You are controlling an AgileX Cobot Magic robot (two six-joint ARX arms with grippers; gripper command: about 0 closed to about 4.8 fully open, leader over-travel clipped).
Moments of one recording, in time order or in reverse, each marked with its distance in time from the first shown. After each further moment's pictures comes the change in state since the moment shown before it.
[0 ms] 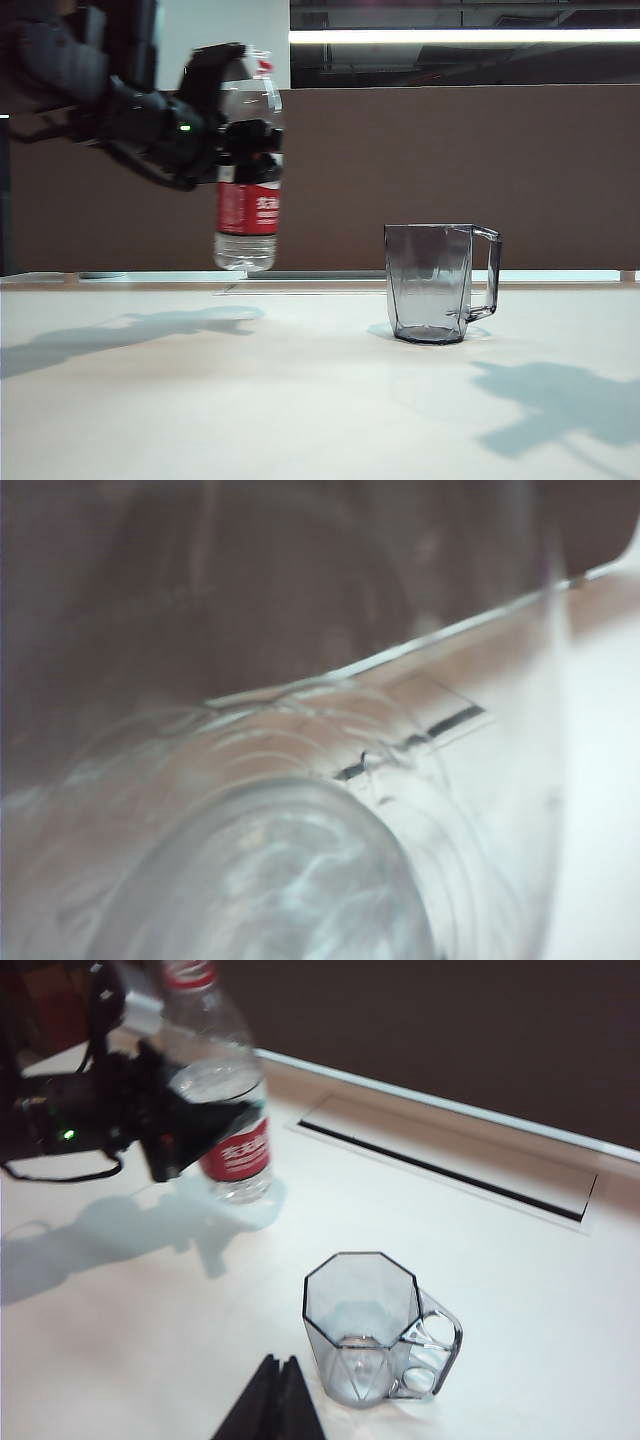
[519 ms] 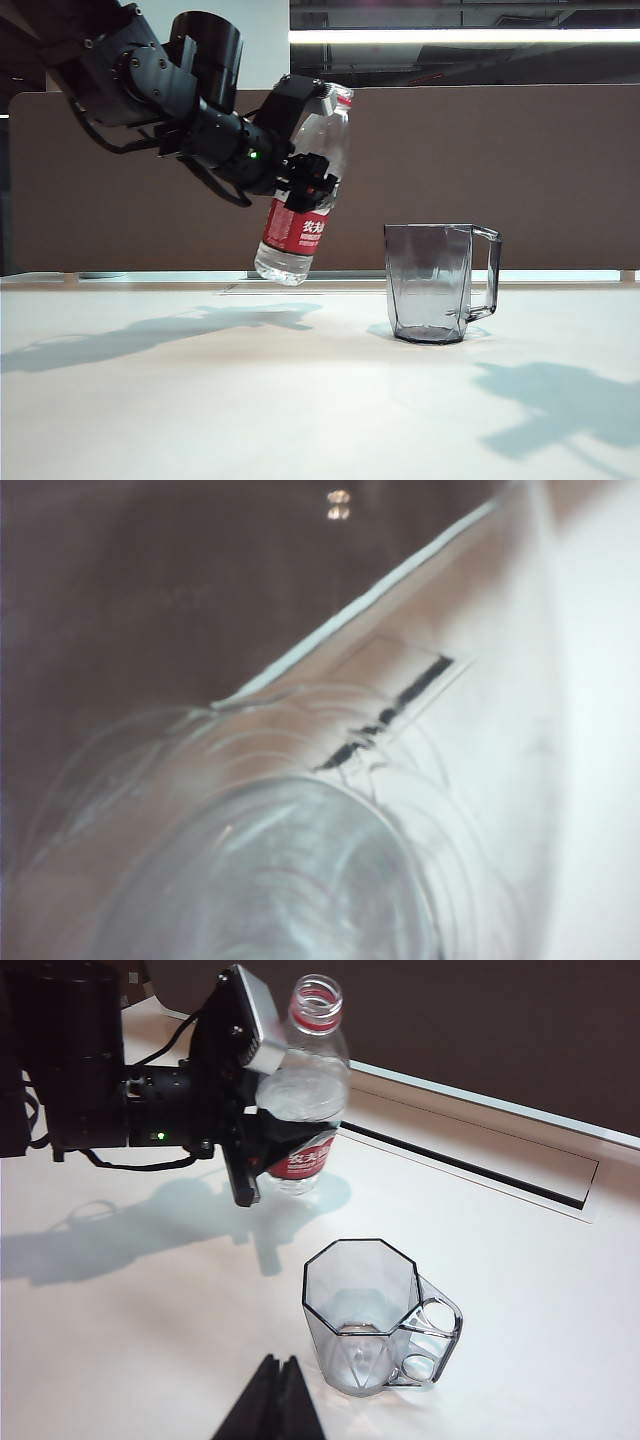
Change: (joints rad) left arm -0.070 0.180 0.252 -0.162 -0.001 0.257; right arm 0.000 0.000 0.000 -0.021 0.000 0.000
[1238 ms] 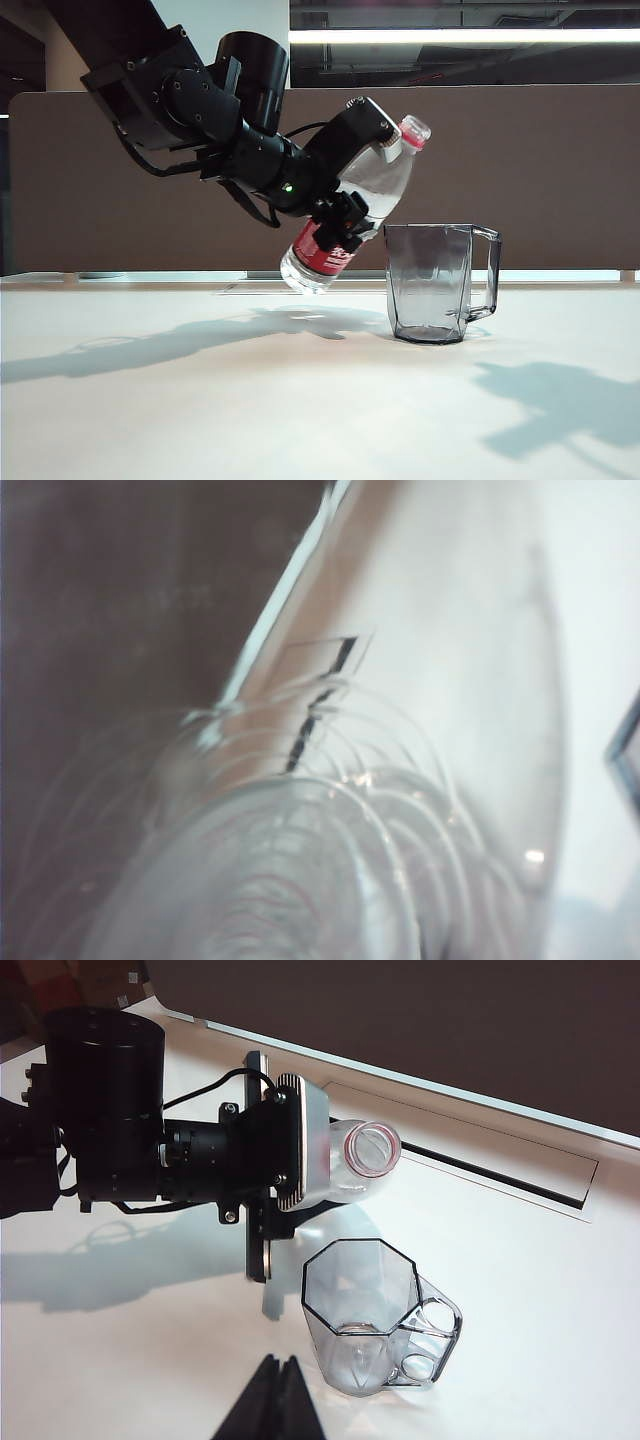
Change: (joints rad) left arm -0.090 0.073 0.019 0.013 0.002 0.431; right arm 0.000 0.000 0.000 0.000 0.000 0.000
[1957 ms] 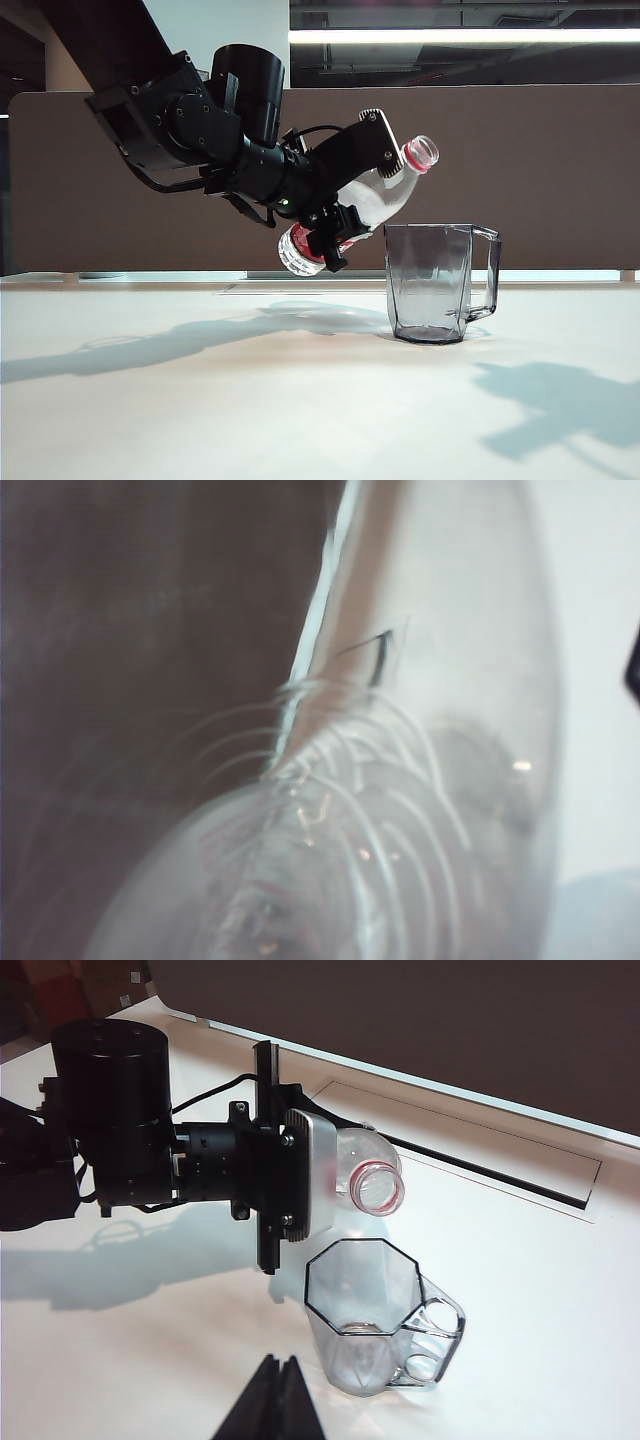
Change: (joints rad) left arm 0.013 0.045 0.001 0.122 -0.002 0.271; right arm 0.000 0.000 0.000 0.000 -0.009 0.000
